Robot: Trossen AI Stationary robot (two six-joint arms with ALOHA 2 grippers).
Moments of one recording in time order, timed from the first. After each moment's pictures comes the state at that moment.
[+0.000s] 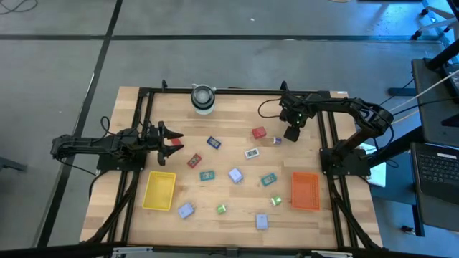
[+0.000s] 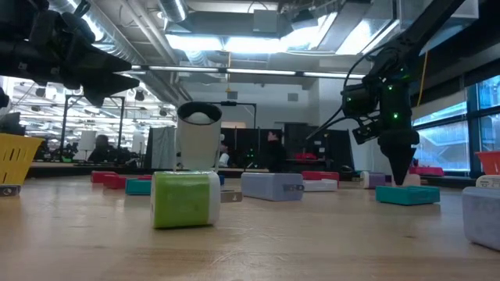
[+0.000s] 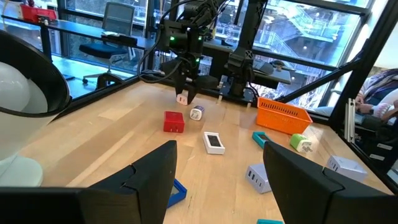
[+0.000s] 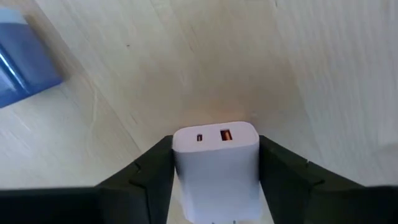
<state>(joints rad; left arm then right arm) 0.03 0.08 0.01 0.04 -0.16 -0.22 -0.71 1.57 0.79 -0.79 0.01 -0.25</state>
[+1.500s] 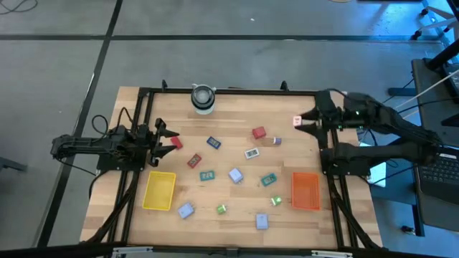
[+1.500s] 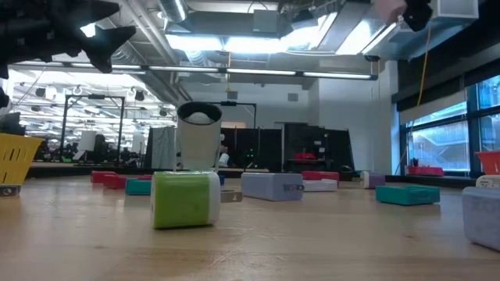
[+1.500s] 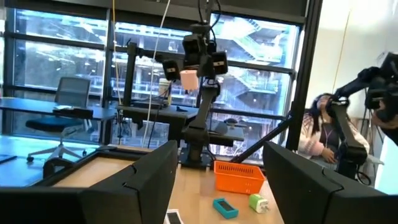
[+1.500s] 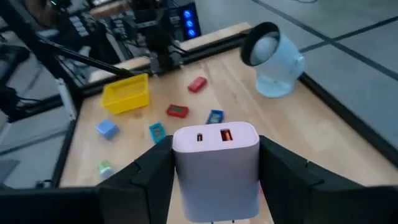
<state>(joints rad) 0.03 0.08 0.01 0.35 0.00 -0.14 -0.17 0.65 0.98 -0.72 -0.07 0.23</state>
